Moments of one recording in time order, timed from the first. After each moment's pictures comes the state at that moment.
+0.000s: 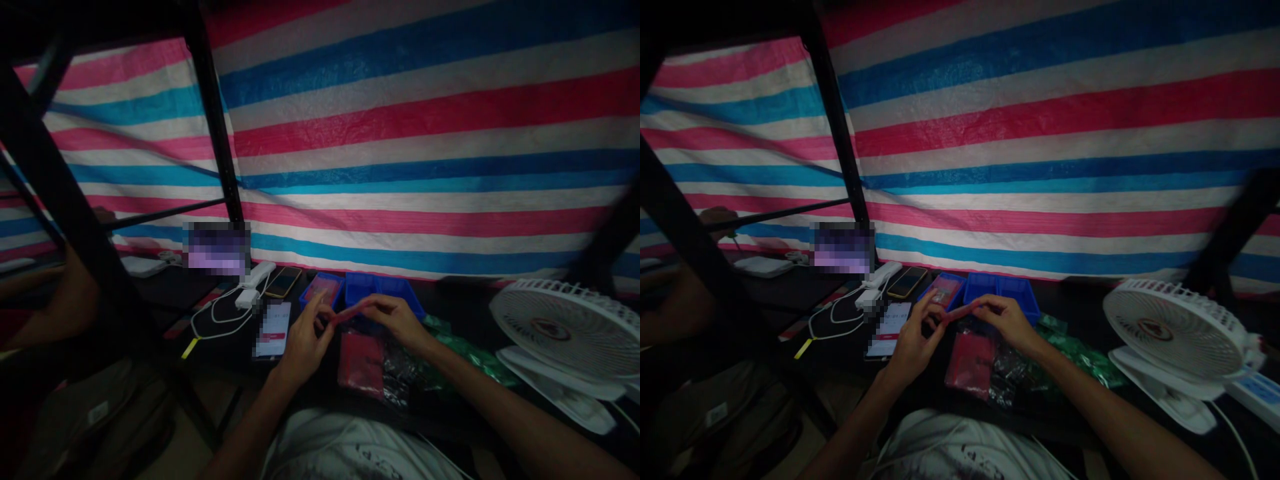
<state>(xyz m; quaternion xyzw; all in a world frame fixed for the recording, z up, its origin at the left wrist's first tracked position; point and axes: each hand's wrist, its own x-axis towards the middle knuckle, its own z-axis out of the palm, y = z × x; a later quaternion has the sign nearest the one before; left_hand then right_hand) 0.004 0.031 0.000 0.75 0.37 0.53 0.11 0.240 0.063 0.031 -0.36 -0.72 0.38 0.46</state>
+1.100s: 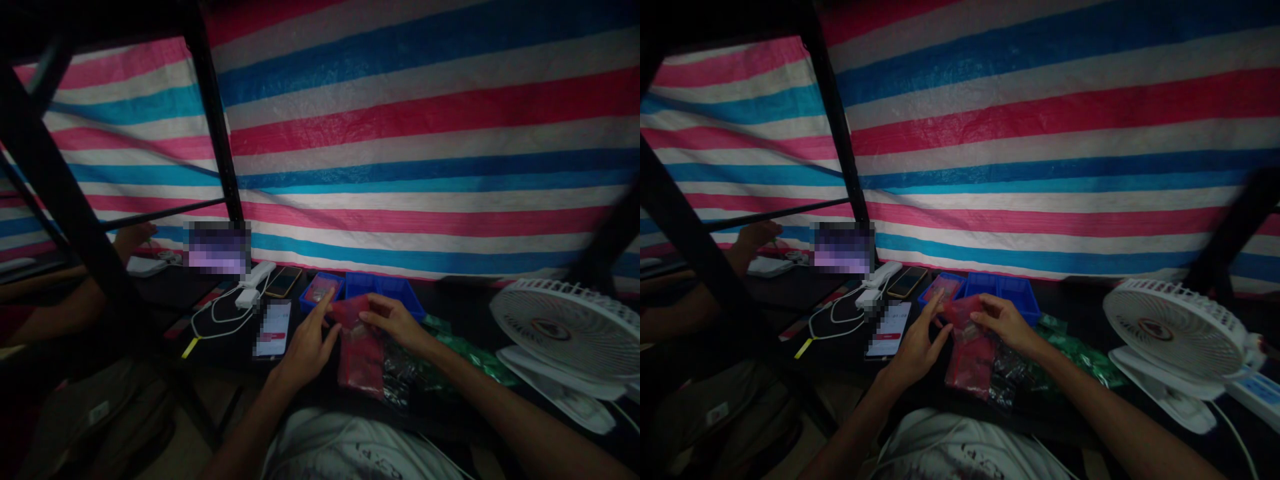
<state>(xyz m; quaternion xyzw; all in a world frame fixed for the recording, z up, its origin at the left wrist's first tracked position) 0.005 0.023 0.005 0.79 0.38 0.46 0.11 0.236 0.059 0.030 -0.32 -0.69 0.48 0.43</state>
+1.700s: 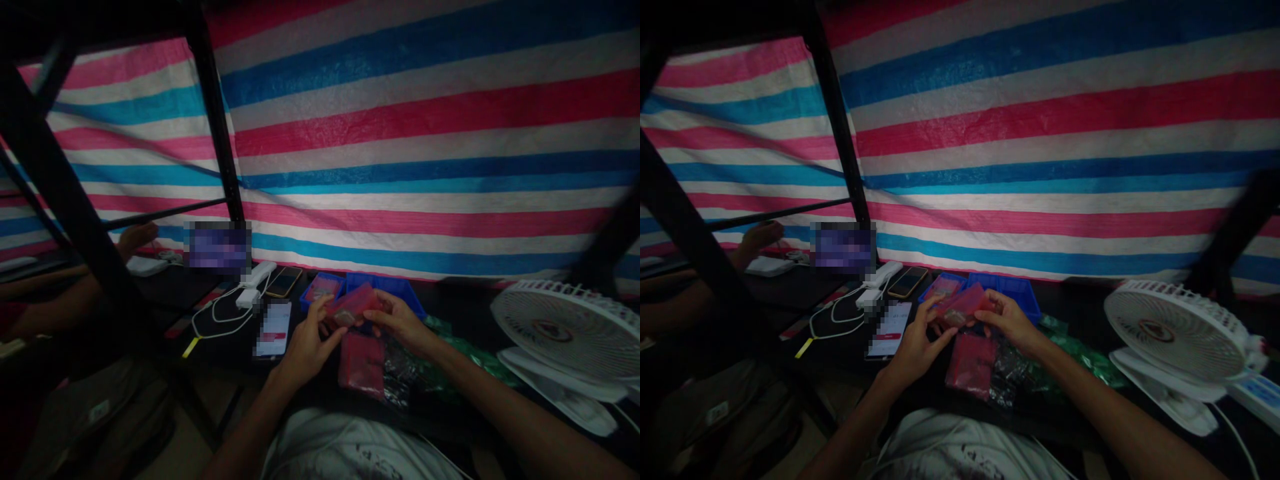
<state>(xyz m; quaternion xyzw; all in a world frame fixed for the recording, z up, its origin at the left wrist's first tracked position) 0.007 0.022 0.006 0.75 0.39 0.49 0.21 0.237 0.061 0.029 -0.30 -0.64 0.55 0.44</state>
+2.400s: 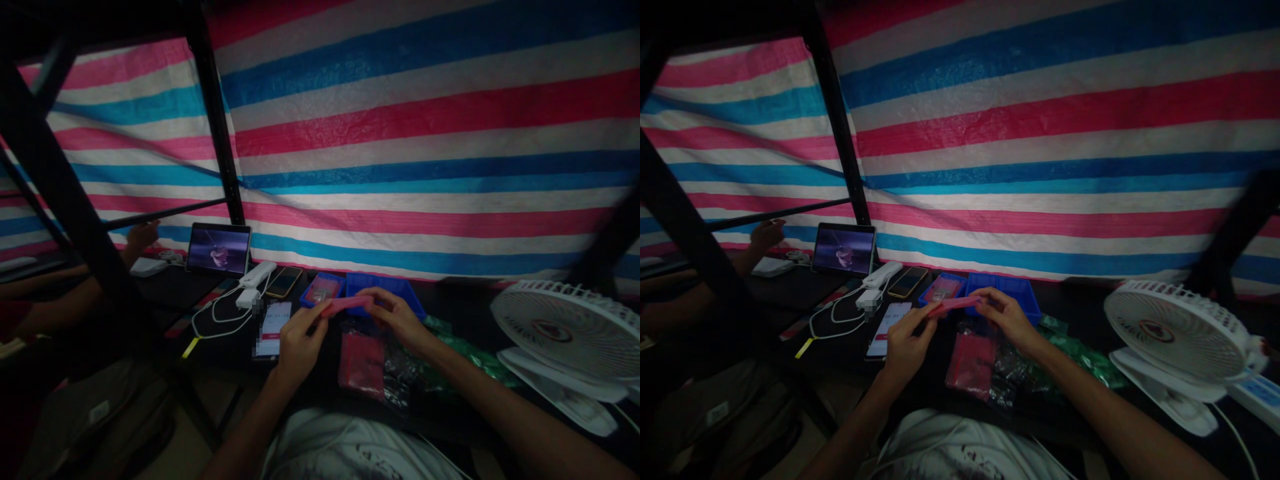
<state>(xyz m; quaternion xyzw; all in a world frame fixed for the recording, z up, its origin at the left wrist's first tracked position) -0.001 0.025 0.005 0.72 0.37 0.59 0.04 0.237 0.063 0.031 -0.37 -0.64 0.48 0.47</state>
